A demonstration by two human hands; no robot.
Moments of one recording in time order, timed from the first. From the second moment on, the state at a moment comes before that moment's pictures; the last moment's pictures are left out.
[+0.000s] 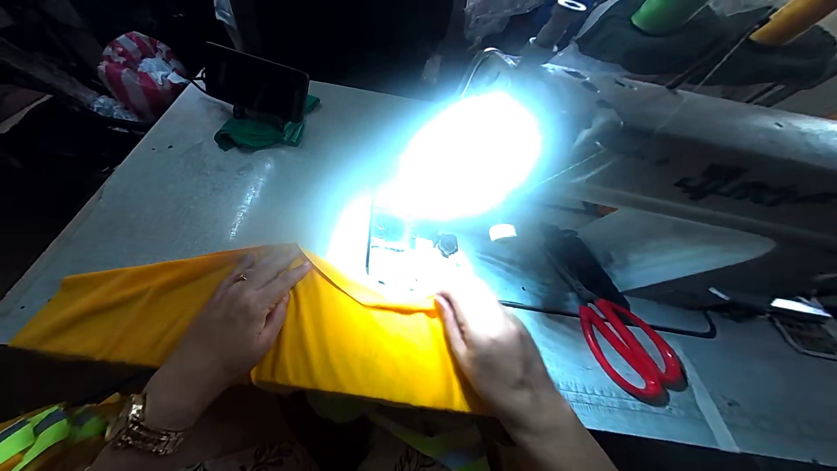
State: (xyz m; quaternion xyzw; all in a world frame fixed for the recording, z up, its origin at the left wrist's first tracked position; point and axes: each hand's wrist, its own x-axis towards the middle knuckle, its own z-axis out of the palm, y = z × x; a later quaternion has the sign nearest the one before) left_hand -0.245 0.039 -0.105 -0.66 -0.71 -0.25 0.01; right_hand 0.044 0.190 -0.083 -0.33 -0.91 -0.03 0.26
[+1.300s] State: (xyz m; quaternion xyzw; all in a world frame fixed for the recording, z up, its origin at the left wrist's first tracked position) left_hand -0.242 0.039 -0.091 -0.62 -0.76 -0.20 0.03; right_hand 0.041 0.198 -0.086 -0.34 -0.93 0.00 0.16
